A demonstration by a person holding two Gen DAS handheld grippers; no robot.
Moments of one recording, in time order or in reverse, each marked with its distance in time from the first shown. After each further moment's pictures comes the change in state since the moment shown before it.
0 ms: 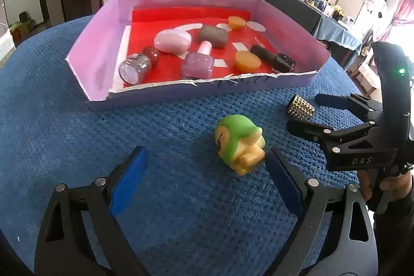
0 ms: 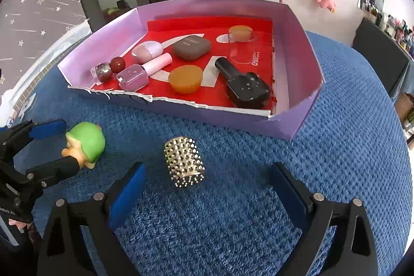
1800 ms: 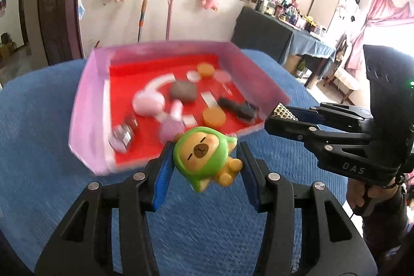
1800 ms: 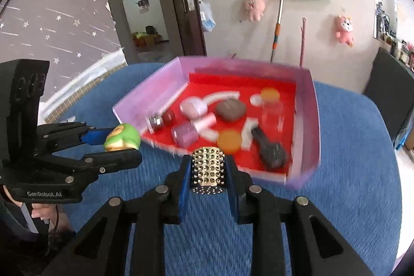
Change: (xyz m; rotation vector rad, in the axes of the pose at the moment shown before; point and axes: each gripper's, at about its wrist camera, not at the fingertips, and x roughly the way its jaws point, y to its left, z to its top) left arm -0.046 -0.009 0.062 0.083 -0.111 -0.127; right arm -0.066 0.023 0.043 -0.064 -0.191 0.139
